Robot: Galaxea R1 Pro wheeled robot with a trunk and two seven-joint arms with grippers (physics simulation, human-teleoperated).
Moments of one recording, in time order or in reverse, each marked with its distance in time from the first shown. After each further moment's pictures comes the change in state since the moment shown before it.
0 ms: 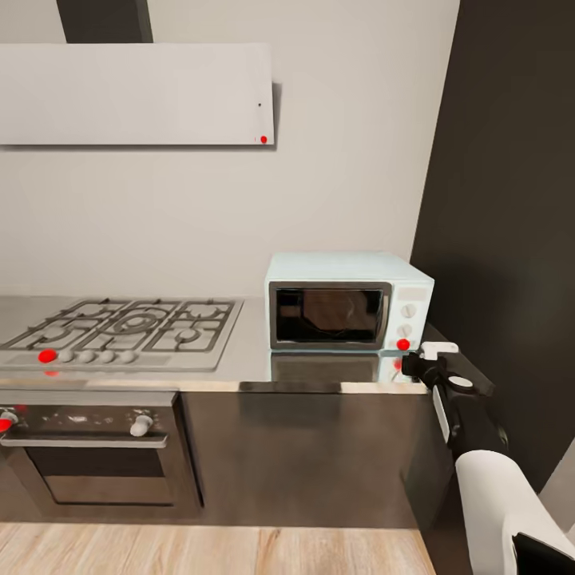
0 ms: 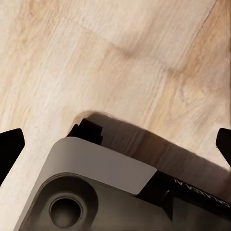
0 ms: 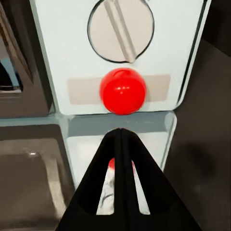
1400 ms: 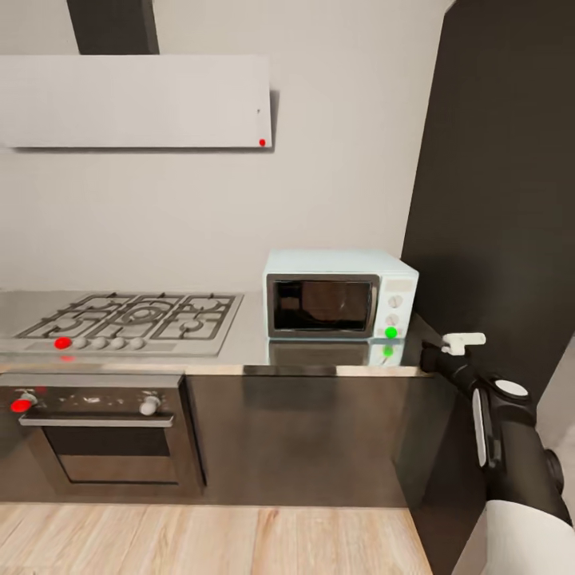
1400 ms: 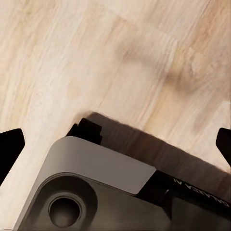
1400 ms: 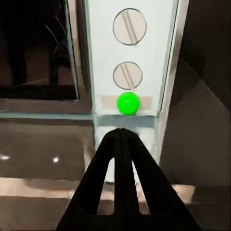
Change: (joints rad) left arm 0.000 -0.001 0.000 0.000 0.000 0.000 -0.002; right arm 0.193 0.012 -0.006 -0.573 -0.028 0.265 0.268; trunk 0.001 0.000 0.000
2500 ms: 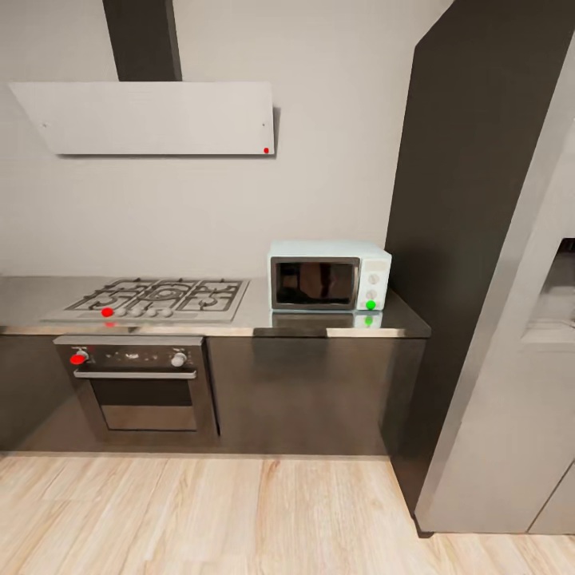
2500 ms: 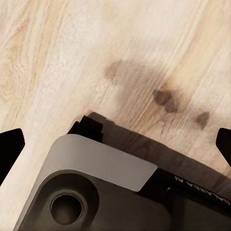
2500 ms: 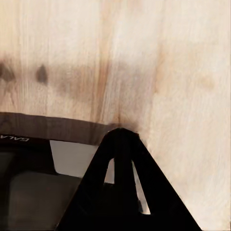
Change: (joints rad) left arm 0.000 0.002 0.001 0.001 -0.001 0.010 0.002; right arm 0.314 -0.052 0.019 1.436 0.175 -0.531 -0.335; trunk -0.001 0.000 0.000
